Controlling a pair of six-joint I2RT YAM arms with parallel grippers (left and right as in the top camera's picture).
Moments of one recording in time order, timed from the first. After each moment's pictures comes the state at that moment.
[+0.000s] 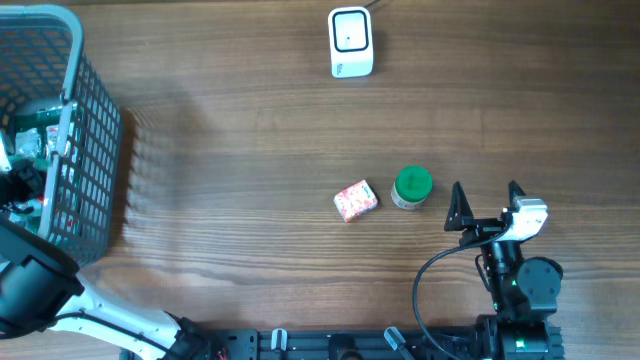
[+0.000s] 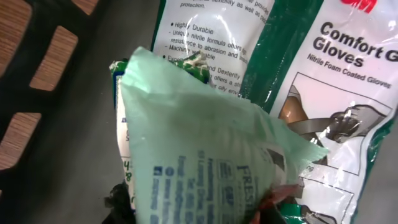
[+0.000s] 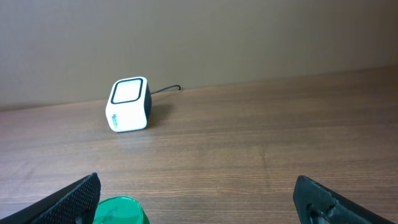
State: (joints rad) left arm 0.90 2.05 1.44 -0.58 0.23 0.40; right arm -0.01 0.09 0.01 0.00 -0.08 0.14
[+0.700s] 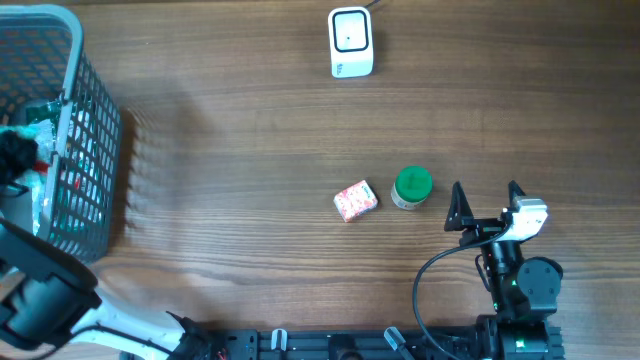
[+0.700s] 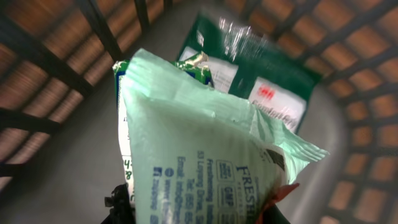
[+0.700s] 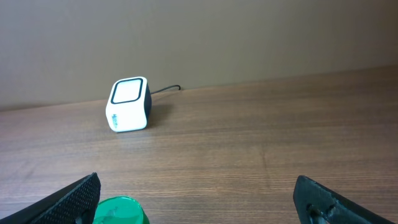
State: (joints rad) left arm 0.84 1.90 1.46 -0.58 0.30 0.10; right arm -0.01 0.09 0.01 0.00 -0.08 0.14
